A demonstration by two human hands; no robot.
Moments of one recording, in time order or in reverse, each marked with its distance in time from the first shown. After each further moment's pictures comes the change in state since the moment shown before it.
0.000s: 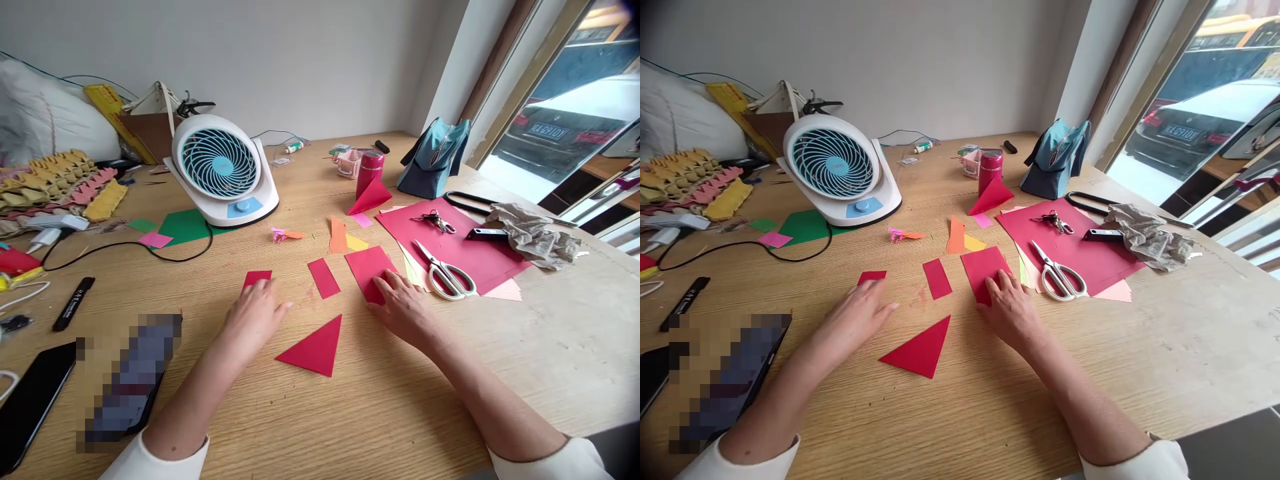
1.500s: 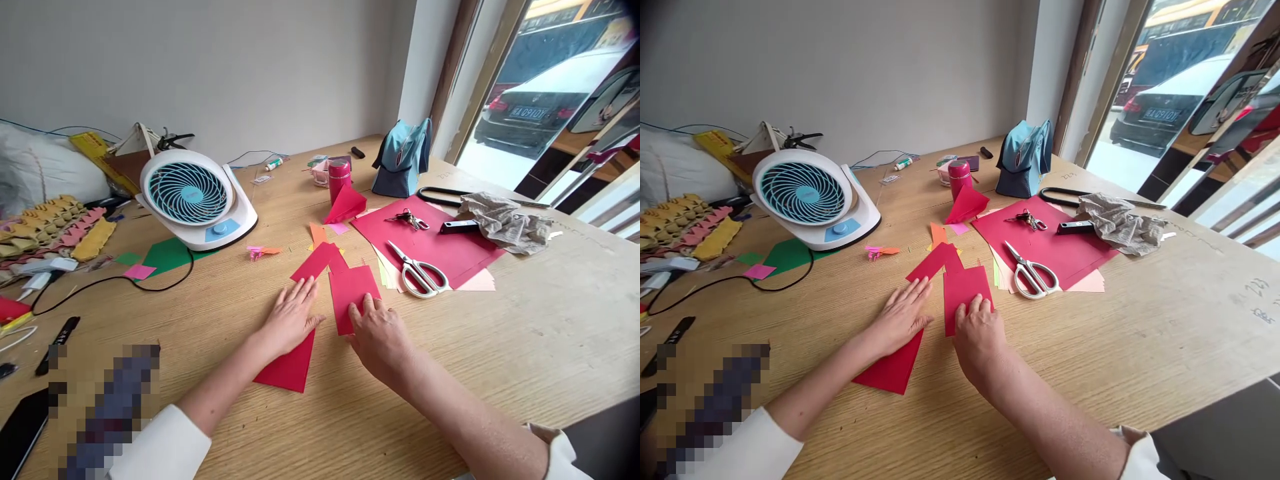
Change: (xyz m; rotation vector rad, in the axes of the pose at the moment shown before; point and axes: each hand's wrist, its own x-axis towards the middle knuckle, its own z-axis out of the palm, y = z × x) left_hand 0.057 0.062 0.049 0.061 -0.123 0.429; right_hand -0.027 -0.027 -0.039 -0.009 -0.223 0.052
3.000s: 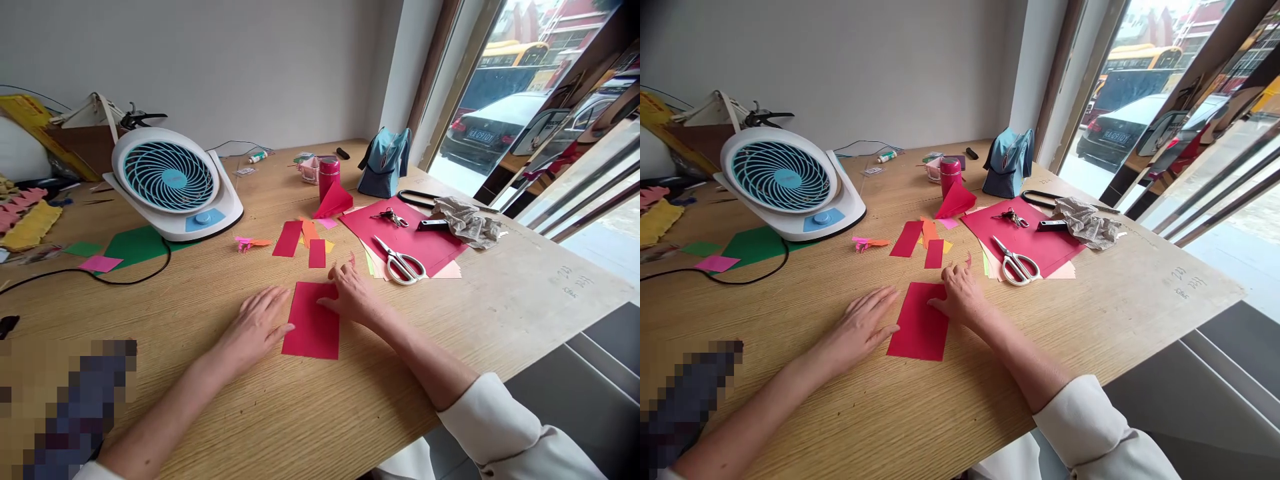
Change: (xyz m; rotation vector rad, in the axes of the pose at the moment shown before) left_hand -0.066 -0.037 0.005 -0.031 0.247 0.144; right_hand 0.056 0.009 0.030 0.286 0.286 -0.107
